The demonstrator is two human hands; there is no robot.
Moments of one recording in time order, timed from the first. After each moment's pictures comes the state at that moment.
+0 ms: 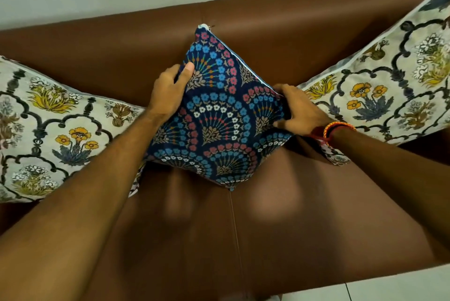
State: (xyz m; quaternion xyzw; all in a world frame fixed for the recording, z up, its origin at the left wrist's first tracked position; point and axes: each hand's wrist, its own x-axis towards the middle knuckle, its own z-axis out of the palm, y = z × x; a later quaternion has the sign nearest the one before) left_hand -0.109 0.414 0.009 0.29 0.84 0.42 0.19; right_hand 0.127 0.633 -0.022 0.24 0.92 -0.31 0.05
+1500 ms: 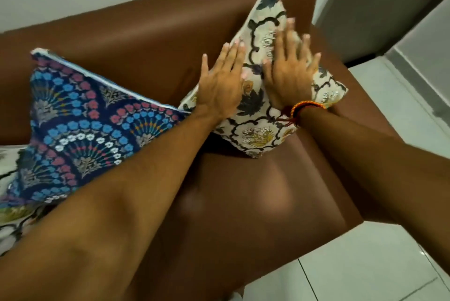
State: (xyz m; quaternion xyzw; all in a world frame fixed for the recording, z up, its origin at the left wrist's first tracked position) left_hand 0.133 0.686 -0.007 0.60 0.80 0.10 0.00; right_hand 0.265 0.759 0.035 0.49 0.87 -0.04 -0.09
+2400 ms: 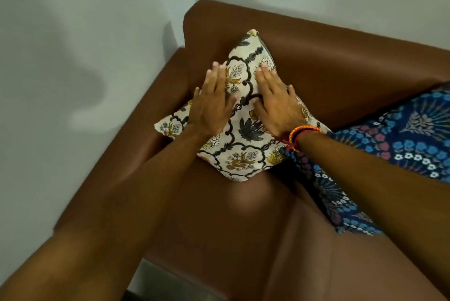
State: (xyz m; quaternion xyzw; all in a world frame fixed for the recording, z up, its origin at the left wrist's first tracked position) left_hand -0.223 0.095 0.003 0.21 0.96 0.18 0.01; right_hand -0.168 0.274 0.018 0.00 0.99 -0.16 0.01
